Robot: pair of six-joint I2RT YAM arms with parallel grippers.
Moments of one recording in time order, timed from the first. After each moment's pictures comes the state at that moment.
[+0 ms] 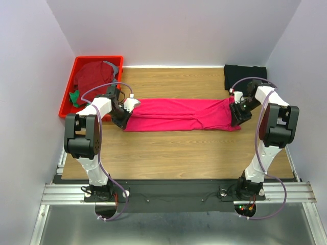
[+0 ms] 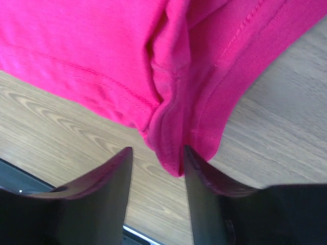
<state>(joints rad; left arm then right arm) -0.09 1.79 1.19 -0.74 0.30 0.62 -0.19 1.96 1.50 -1.09 -0.38 -0.55</state>
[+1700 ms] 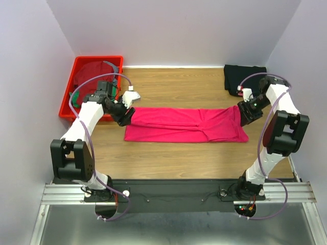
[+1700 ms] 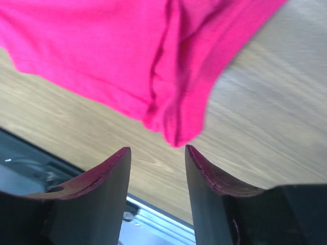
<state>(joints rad) -0.09 1.49 1.19 -0.85 0.49 0.77 -0.26 1.83 1.54 -1.27 -0.34 -0.68</state>
